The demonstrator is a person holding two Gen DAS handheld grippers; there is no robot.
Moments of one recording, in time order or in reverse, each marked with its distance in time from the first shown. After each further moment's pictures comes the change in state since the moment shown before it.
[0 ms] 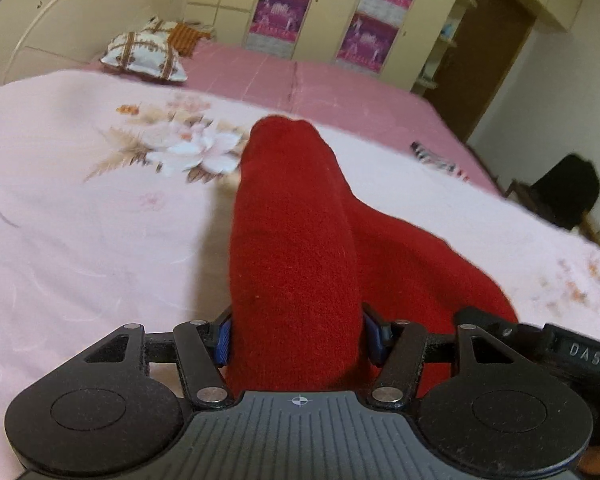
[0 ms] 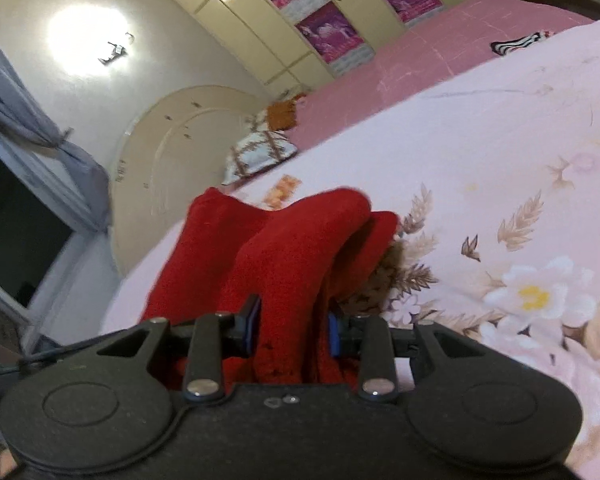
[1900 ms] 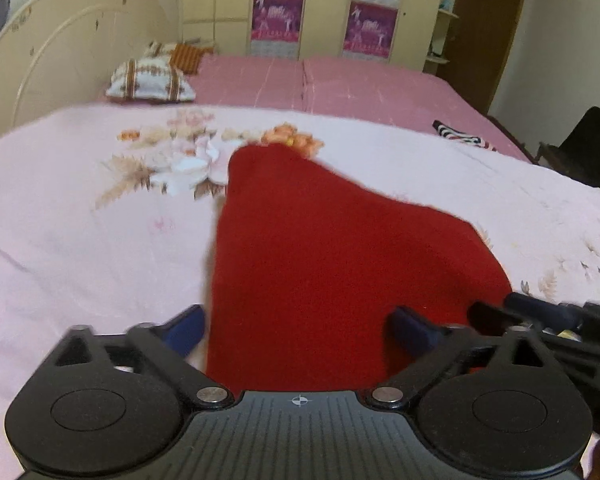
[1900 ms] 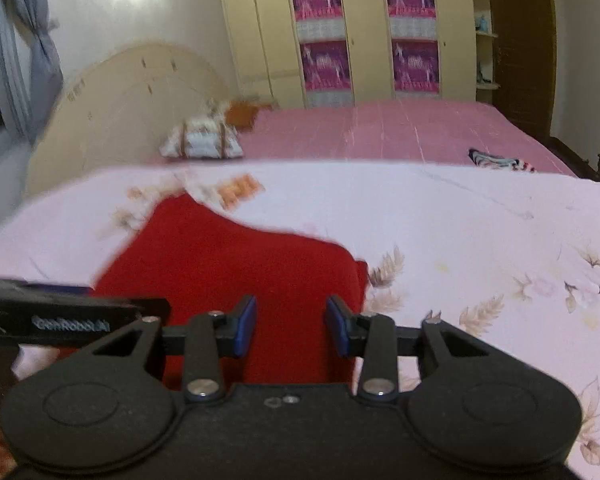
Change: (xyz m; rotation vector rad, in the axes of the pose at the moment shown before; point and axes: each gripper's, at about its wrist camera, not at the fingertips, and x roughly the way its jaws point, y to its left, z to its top) left arm 0.018 -0.021 0.003 0.130 -0.008 0.128; right arm 0.034 0.065 -0.025 -0.430 -0.009 -0.346
